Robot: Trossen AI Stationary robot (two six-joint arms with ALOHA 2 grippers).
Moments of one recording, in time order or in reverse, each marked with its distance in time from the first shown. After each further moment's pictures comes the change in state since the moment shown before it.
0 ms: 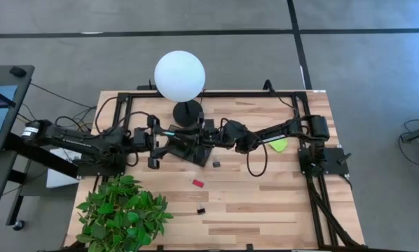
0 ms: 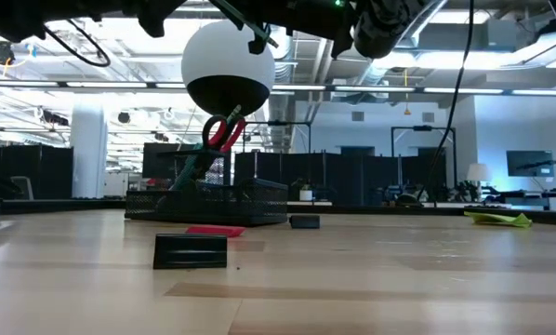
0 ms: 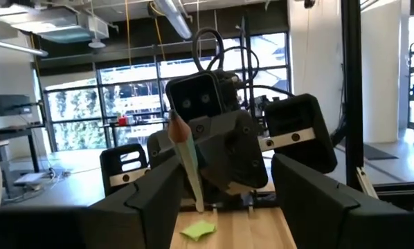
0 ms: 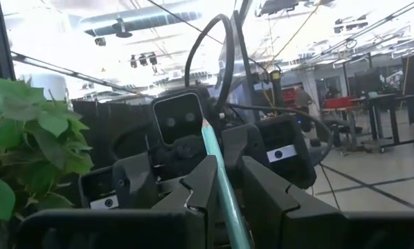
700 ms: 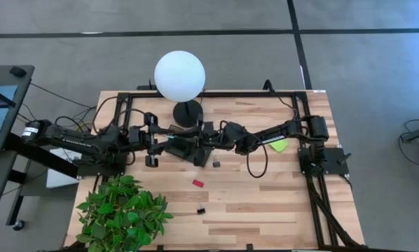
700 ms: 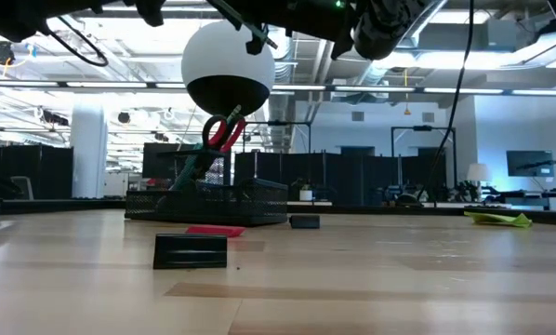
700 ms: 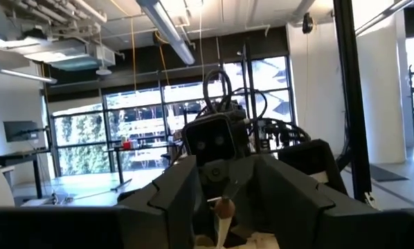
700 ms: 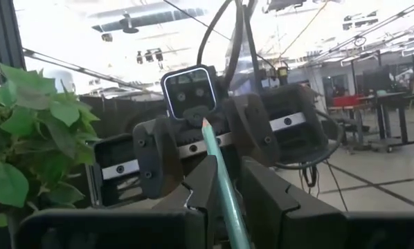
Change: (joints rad) left arm 0.001 -0.001 0.002 0.087 0.011 0.030; right arm 0.002 0.005 -0.002 0.013 -0.014 -0.009
